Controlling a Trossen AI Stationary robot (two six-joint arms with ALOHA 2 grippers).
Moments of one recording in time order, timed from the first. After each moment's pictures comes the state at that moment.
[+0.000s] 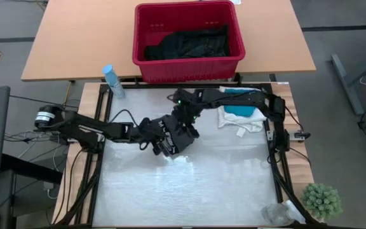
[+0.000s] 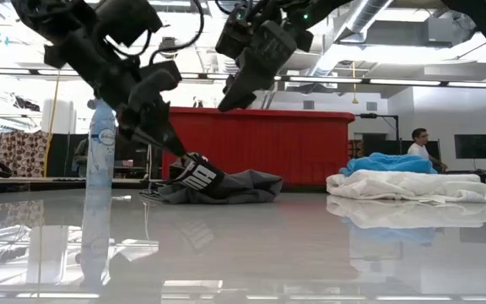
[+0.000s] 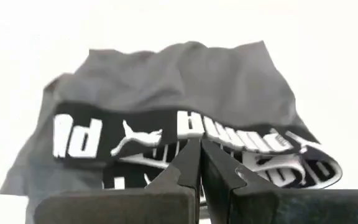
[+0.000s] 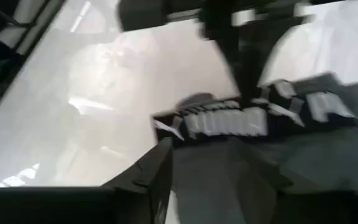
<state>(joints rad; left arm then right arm) 0.00 1.36 0.58 0.08 -0.30 -0.43 -0.22 1.97 1.70 -0.71 -0.53 -0.40</state>
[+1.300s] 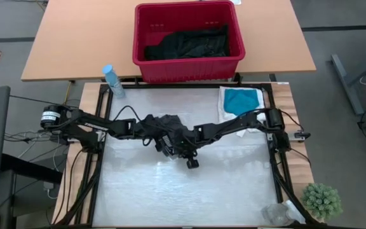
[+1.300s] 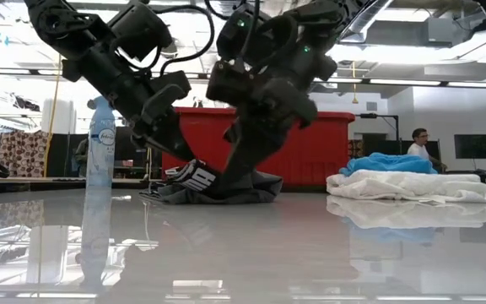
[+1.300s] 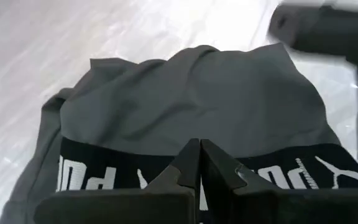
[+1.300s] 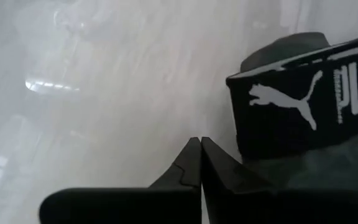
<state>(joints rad) 0.09 1.44 0.58 0.18 -0.22 -0.32 0.03 2.00 1.35 -0.30 -0.24 -0.18</state>
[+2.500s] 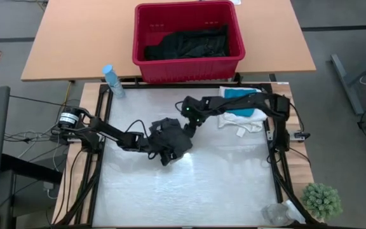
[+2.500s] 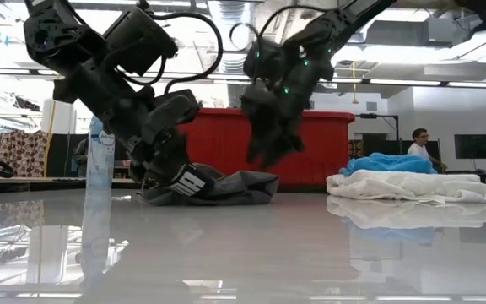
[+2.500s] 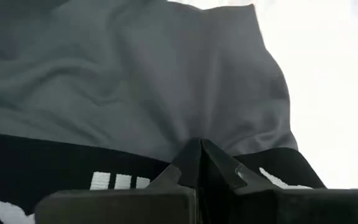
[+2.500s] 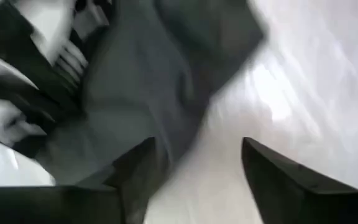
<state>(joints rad) -0.09 1.68 0.59 0.39 -0.22 -0.57 -0.26 1.92 1.35 -0.49 -0.19 0.30</state>
